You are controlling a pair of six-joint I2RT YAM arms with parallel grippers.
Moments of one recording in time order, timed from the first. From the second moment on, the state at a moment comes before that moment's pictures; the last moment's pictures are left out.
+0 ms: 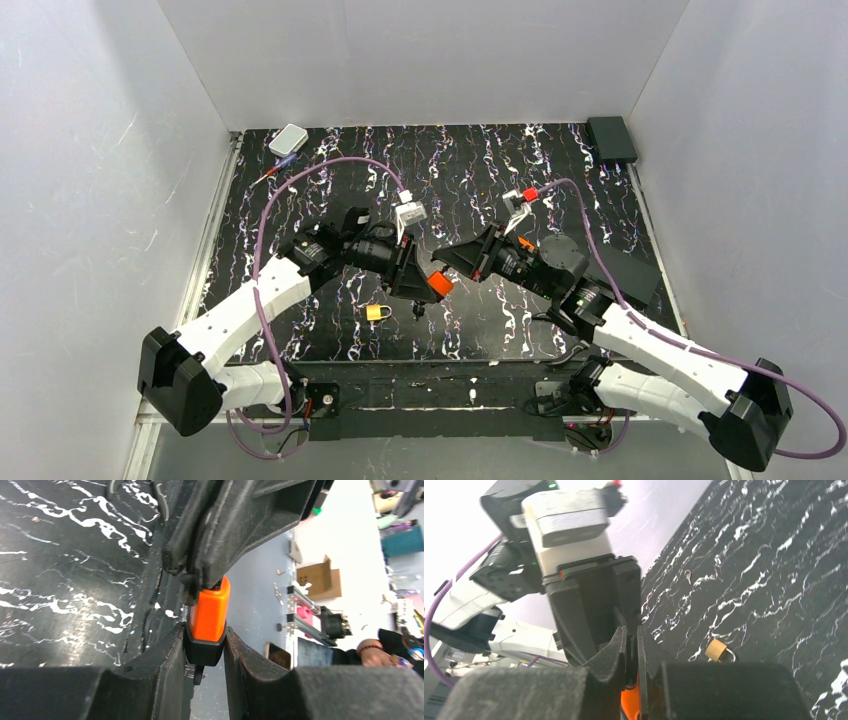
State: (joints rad) left arm -0.65 1.19 0.99 -0.42 0.96 -0.28; right arm 0.86 0.92 0.65 0.29 -0.21 0.86
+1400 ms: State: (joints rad) left arm -0.60 1.02 1.03 -0.58 0.18 -0.12; right arm 0.86 1.09 0.53 0.02 0.06 0.73
